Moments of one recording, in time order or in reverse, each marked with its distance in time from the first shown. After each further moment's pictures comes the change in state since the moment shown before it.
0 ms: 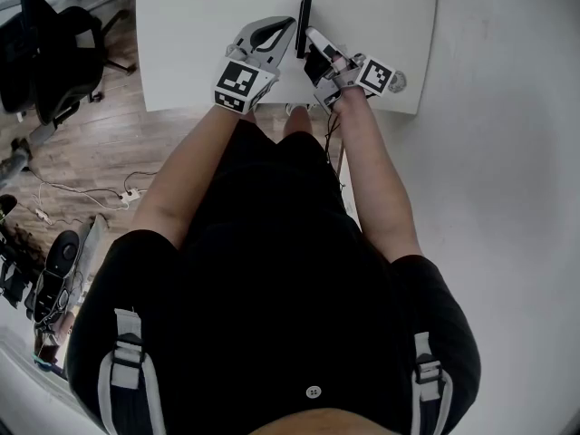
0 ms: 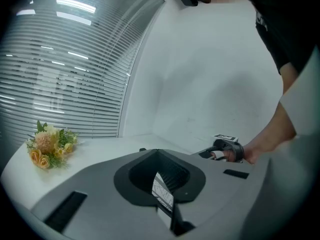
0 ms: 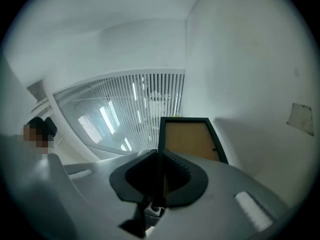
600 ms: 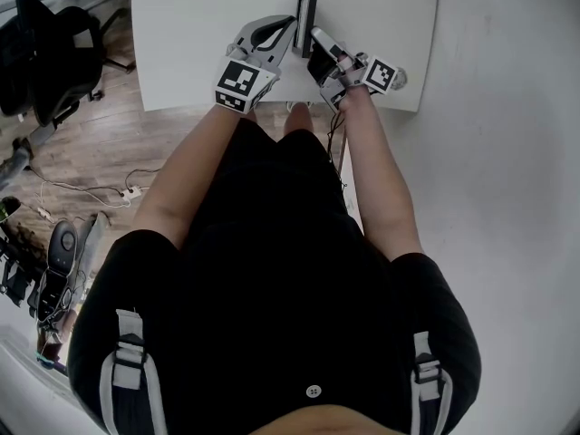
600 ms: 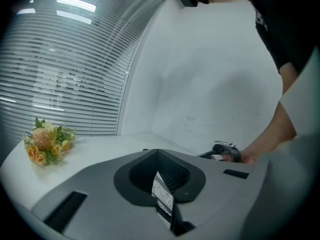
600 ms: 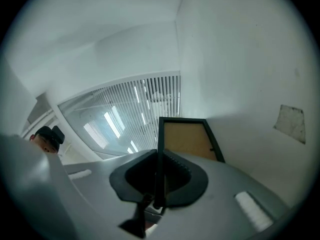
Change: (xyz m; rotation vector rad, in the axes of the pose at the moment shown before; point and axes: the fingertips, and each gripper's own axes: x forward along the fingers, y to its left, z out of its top) left arm 0.005 0.003 -0.012 -0.011 0.006 -0.003; right arm -0.008 -0.022 0.003 0.074 -0.003 0.065
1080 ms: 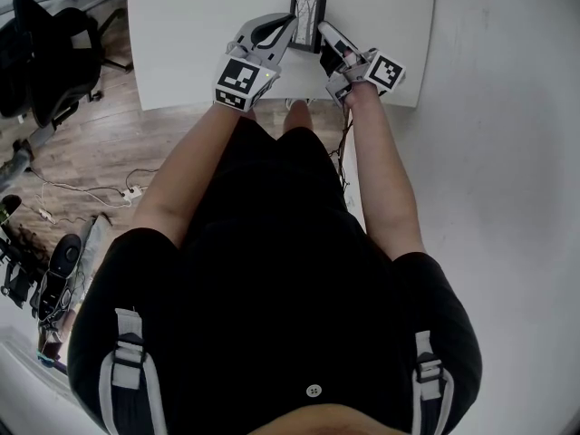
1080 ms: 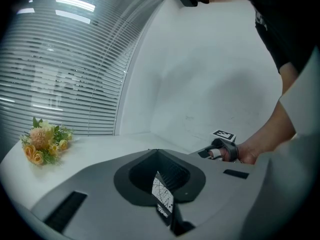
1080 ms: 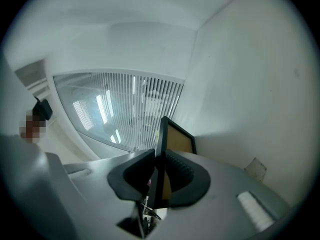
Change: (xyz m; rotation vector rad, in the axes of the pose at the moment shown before) left arm 0.007 -0.017 0.001 0.008 0.000 -0.010; right arm -0.023 0.004 0.024 -0.227 0.027 -0.151
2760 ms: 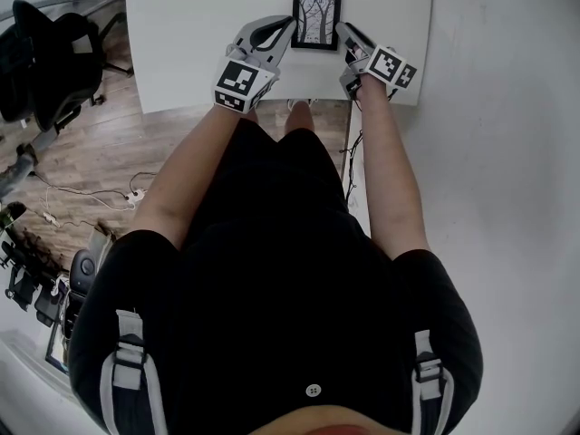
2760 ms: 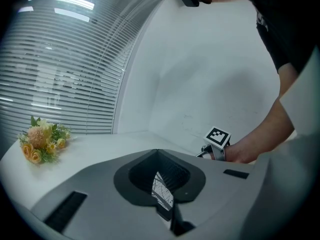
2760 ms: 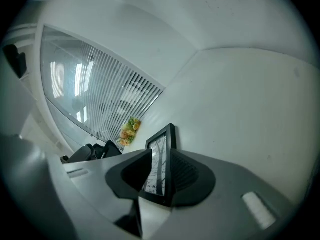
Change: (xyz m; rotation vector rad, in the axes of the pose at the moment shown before) left arm -0.003 0.004 -0.010 -0.002 0.021 -0.014; right arm -0.030 -0.070 0.025 -0.256 0.038 -0.400
